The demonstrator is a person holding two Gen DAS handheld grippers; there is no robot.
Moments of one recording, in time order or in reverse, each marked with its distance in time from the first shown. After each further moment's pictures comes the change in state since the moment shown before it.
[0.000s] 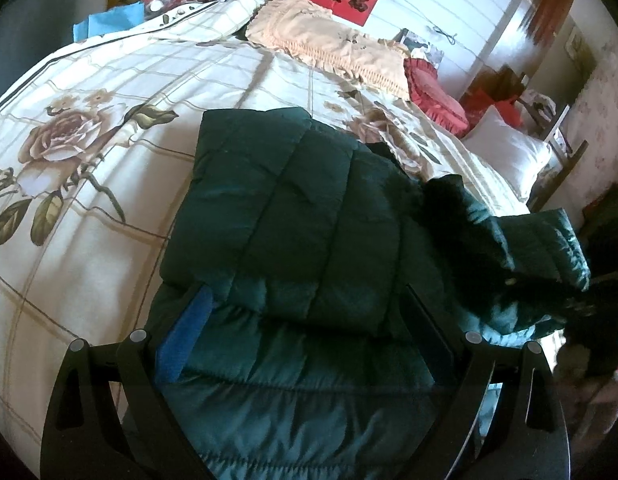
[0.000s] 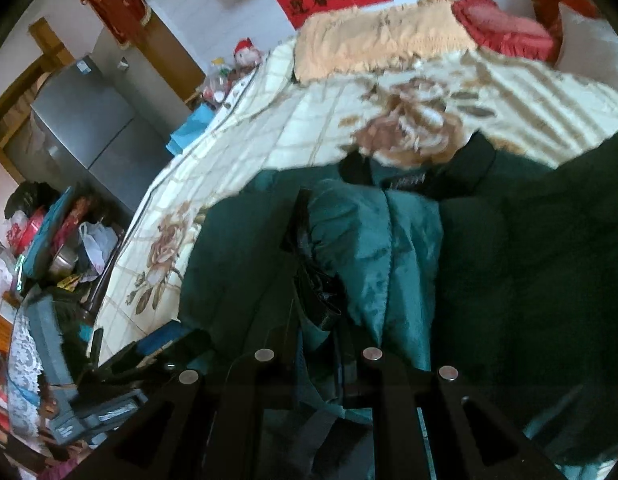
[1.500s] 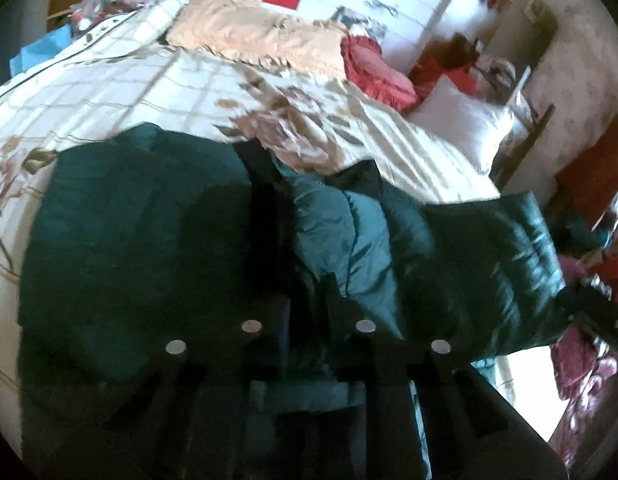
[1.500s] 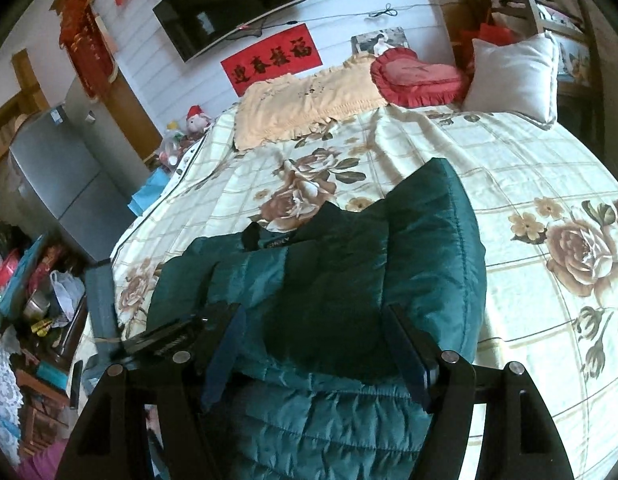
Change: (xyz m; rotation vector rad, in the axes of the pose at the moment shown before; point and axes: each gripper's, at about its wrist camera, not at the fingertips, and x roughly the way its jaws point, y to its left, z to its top) left arm 0.037 -0.112 0.023 0.106 0.033 -0.107; right arm -0.164 -0.073 -0.021 0.063 -0.236 -0.157
